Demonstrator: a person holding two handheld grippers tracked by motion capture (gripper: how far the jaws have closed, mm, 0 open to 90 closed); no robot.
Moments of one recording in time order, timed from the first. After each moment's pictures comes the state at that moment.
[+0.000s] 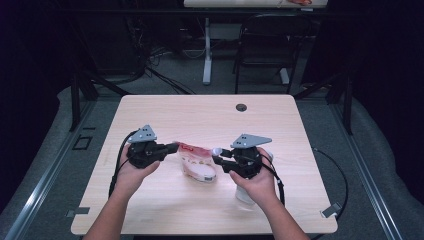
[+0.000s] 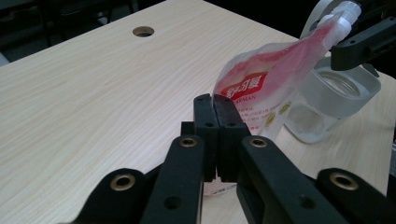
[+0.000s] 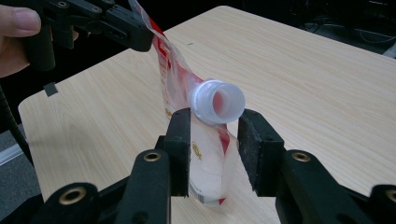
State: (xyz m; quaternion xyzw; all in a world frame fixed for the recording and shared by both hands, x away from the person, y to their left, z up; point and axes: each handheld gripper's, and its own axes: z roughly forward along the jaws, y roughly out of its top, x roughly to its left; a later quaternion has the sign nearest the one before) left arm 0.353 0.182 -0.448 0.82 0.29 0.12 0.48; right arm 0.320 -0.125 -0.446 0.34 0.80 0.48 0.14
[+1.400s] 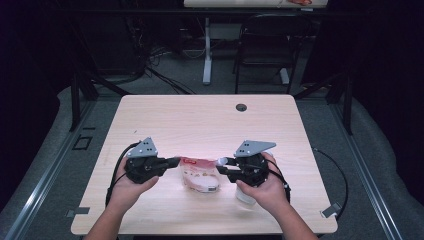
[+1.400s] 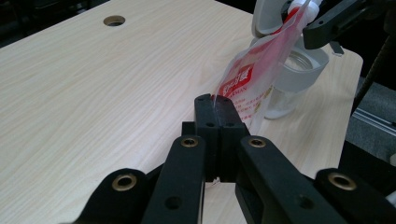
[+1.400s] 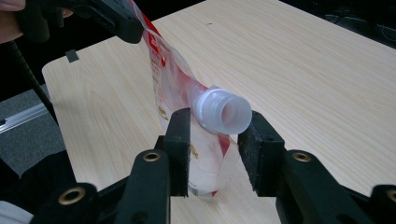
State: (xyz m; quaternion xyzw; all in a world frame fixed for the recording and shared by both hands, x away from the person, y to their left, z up) left arm 0.312 0.175 -0.441 0.84 0.26 0.10 0.46; right arm 0.298 -0.136 -0.435 0.30 0.83 0.45 0.12
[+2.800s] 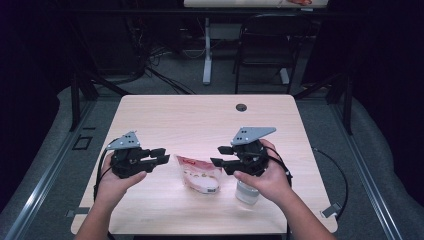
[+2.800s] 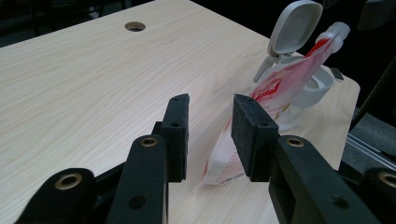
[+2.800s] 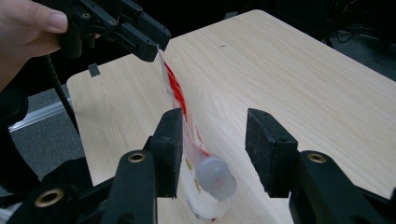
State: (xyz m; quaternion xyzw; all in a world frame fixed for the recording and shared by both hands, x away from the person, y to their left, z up) left arm 0.322 0.210 -0.436 0.81 0.30 0.08 0.49; right arm 0.304 -0.127 -0.392 0.26 0.84 0.46 0.12
